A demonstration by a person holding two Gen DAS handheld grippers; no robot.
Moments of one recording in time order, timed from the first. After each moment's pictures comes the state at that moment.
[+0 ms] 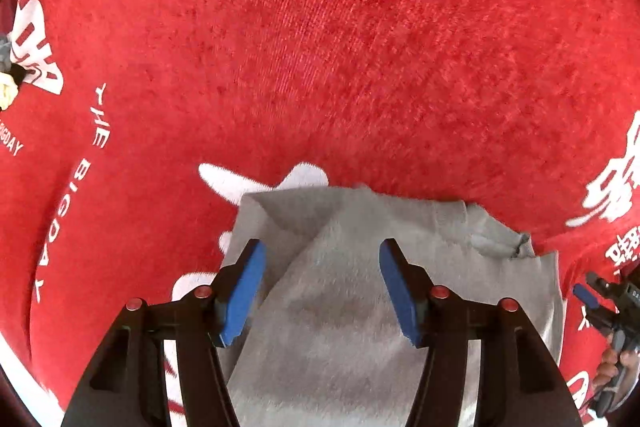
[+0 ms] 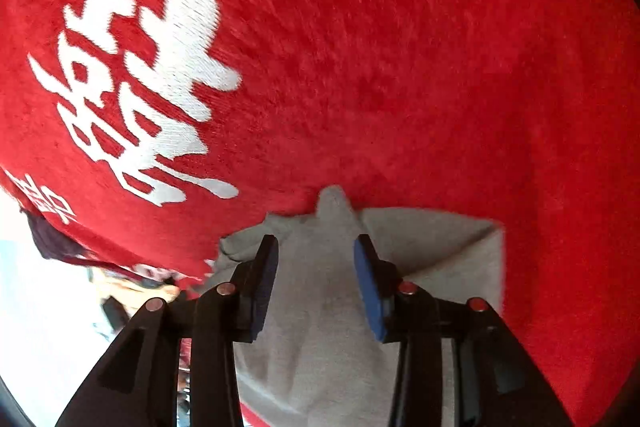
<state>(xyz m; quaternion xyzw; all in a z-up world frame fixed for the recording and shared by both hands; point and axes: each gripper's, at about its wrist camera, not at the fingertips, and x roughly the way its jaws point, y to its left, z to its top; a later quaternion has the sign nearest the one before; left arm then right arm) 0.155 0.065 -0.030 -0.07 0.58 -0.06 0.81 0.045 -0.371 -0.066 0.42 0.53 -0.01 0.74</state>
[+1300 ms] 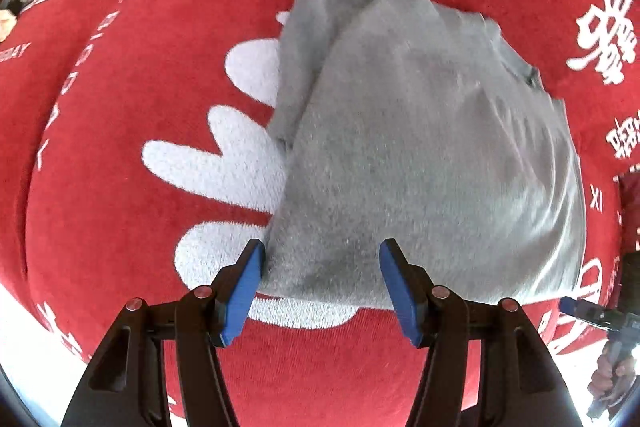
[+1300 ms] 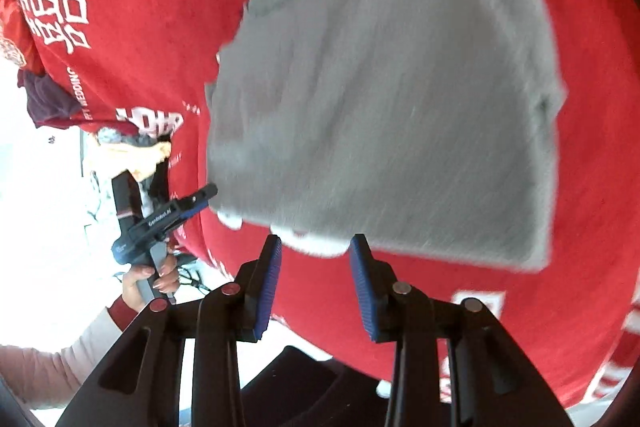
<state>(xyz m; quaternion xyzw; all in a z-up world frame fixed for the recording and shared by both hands) 0.030 0.123 -0.067 -0.04 0.69 -0.11 0.72 -0.083 -0.219 -0.085 0.40 0.65 0.11 0.64</state>
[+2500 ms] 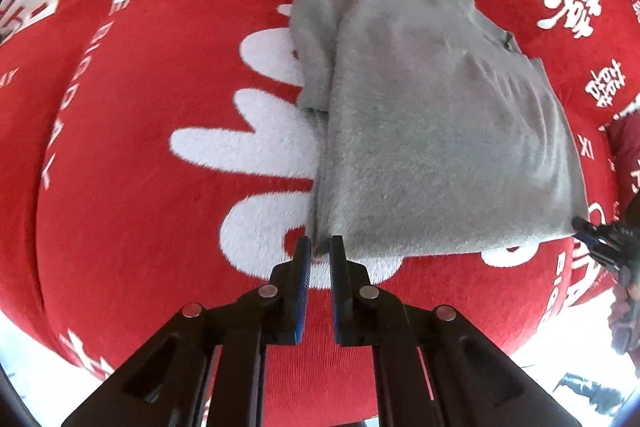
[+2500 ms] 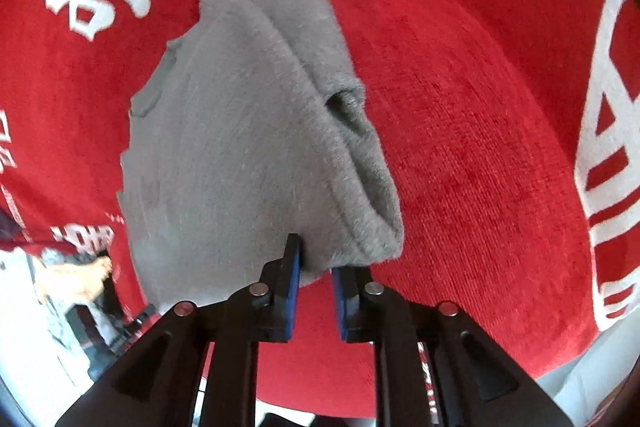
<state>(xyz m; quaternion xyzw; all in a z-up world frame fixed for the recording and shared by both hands) 0.013 0.168 -0.051 0.00 0.68 -0.16 0.72 -0.135 -0.287 -0.079 0.40 0.61 -0.13 0.67</state>
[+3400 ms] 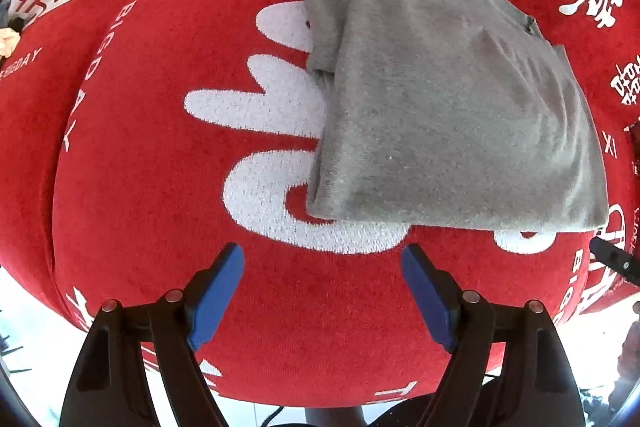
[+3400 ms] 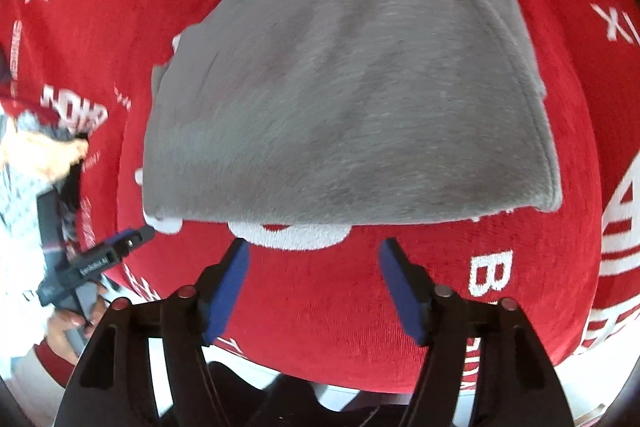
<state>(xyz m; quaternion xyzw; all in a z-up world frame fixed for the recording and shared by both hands) -0.005 0.156 -0.051 0.02 0.70 -0.11 0.71 -0.093 -0.155 -0.050 0.22 0.68 -0.02 0.70</state>
